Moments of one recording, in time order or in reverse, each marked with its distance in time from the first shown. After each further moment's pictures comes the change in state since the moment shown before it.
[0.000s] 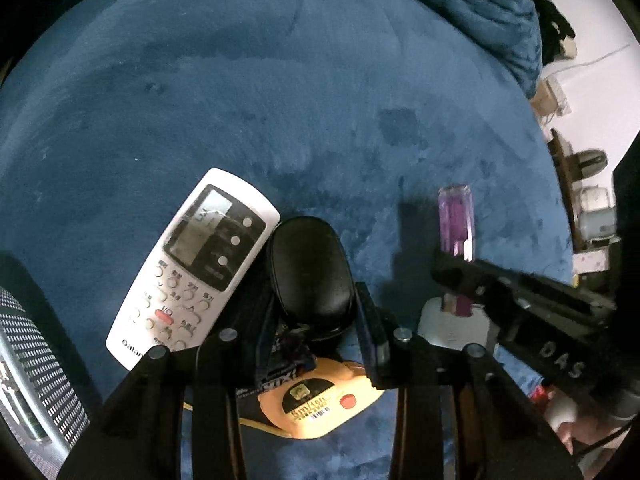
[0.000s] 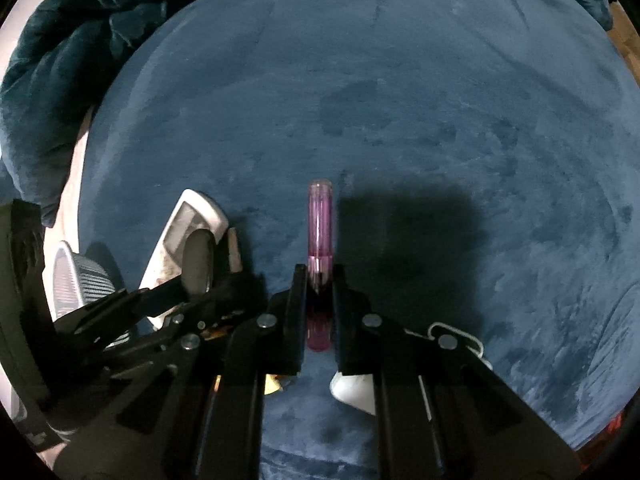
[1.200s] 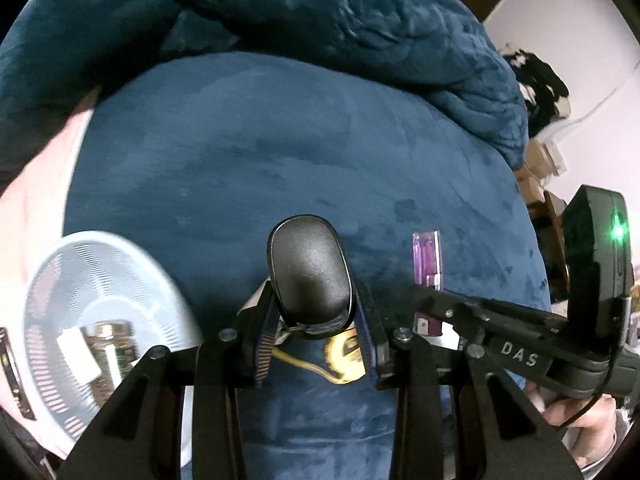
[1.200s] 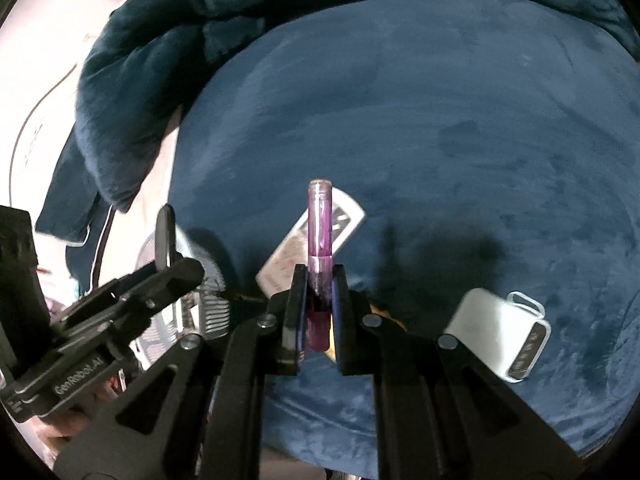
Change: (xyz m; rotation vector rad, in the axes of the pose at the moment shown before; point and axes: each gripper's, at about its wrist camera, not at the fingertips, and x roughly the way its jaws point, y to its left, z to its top) left arm -0.177 0.051 -0.055 -0.070 -0.272 0.068; right arm -0.060 0.086 -0.035 -0.114 -0.064 0.210
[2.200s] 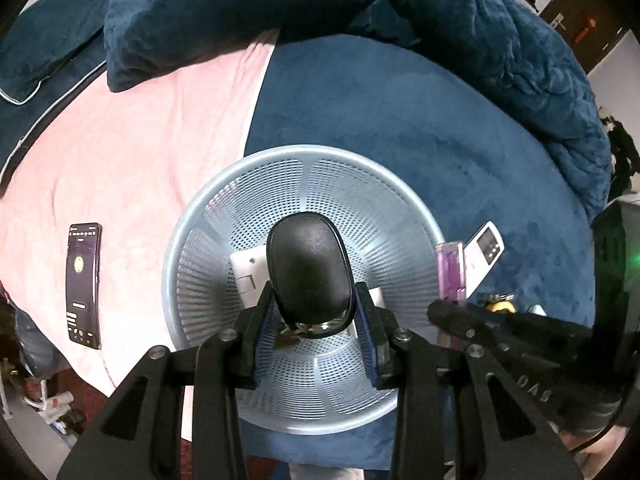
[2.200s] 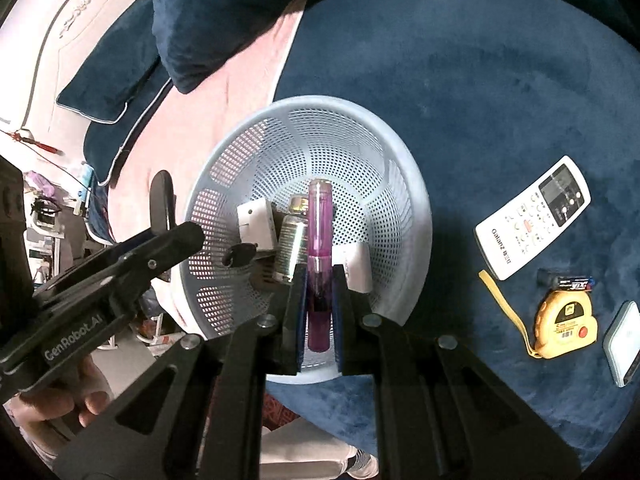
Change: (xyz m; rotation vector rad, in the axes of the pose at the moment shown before) left arm -0.057 0.190 -0.069 -0.270 0.014 0.220; right arm 0.106 0.172 -0.050 -0.289 0.196 0.044
